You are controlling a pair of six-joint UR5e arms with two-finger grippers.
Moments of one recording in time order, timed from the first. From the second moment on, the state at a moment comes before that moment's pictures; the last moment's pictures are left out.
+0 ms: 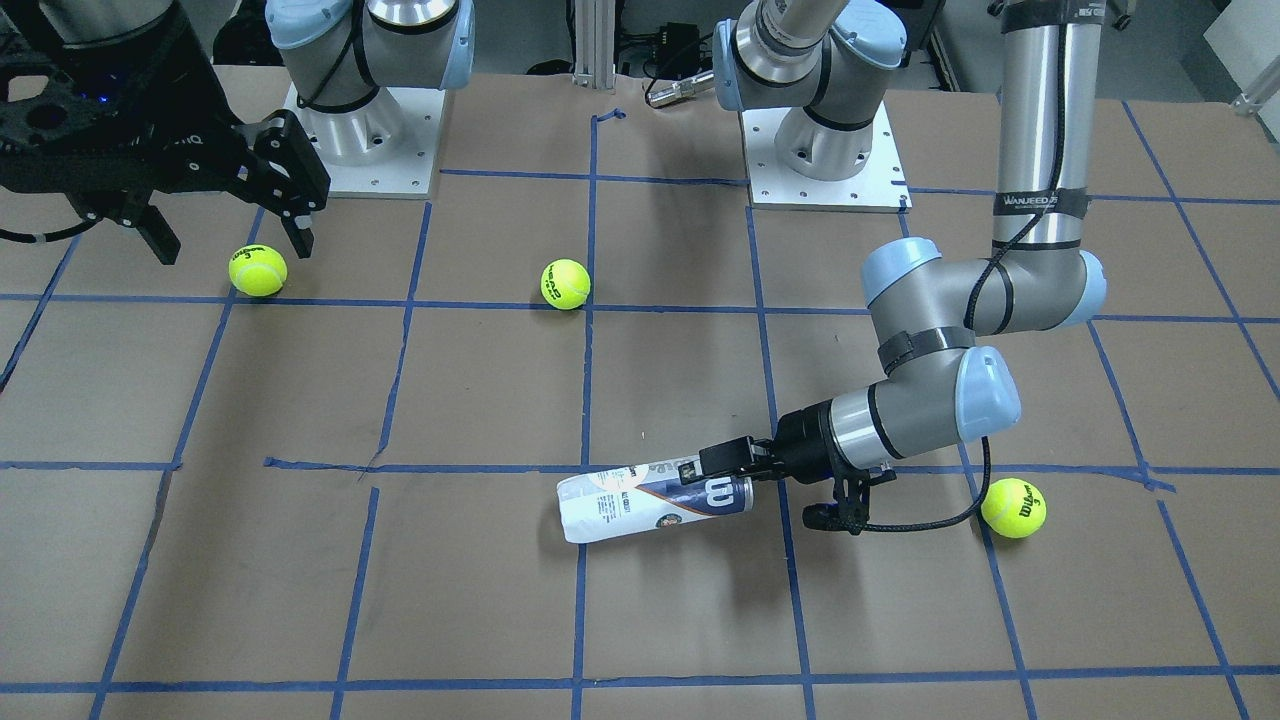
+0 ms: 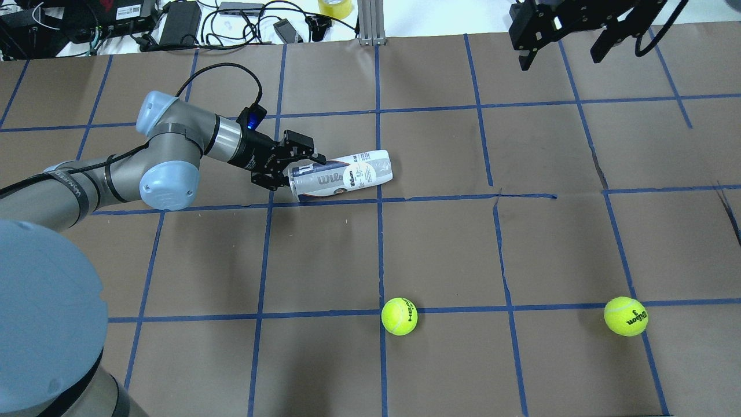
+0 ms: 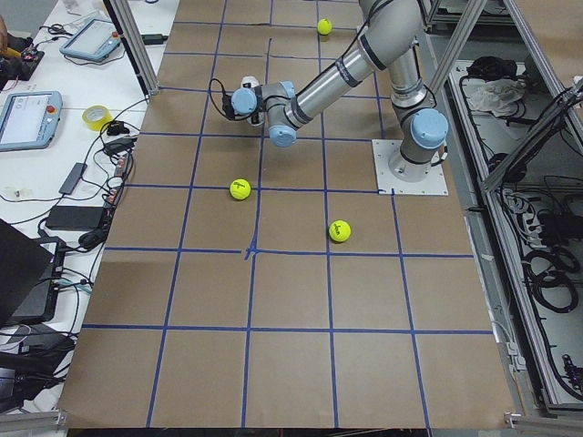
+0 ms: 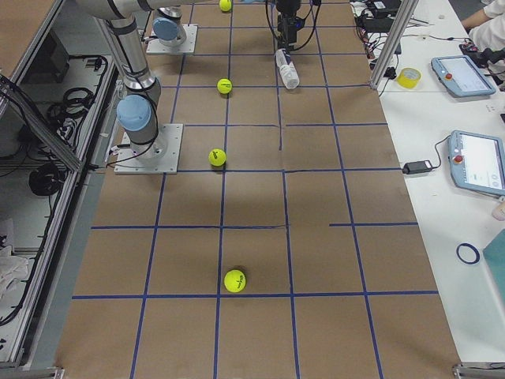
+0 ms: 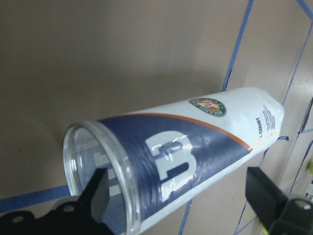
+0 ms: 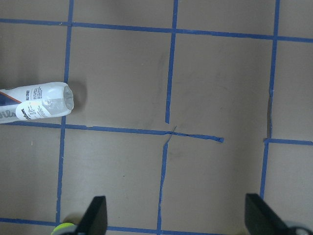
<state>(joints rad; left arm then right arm) -1.43 -2.06 -1.87 -0.92 0.78 -0.04 1.56 -1.51 1.36 -1.54 -1.55 -0.09</state>
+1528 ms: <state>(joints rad) -1.55 -2.02 -1.35 -1.14 1.26 -0.32 1.56 -1.52 1.36 -1.53 -1.55 -0.09</state>
